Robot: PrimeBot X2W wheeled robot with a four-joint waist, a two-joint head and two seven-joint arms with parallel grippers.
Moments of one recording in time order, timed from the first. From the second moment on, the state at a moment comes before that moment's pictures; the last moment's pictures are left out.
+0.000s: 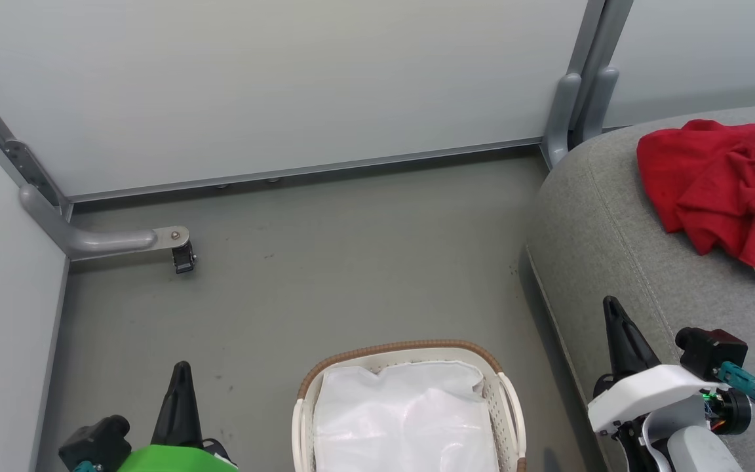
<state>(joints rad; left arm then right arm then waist) 0.06 0.05 -0.09 0.22 -0.55 -0.04 -0.21 -0.12 -0.04 0.02 0.31 0.38 0.13 -0.20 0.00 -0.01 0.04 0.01</state>
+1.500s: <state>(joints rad) -0.02 0.06 -0.01 0.23 -1.12 -0.09 -0.06 -0.12 -0.04 -0.05 0.28 1.02 0.13 -0.04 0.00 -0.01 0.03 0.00</state>
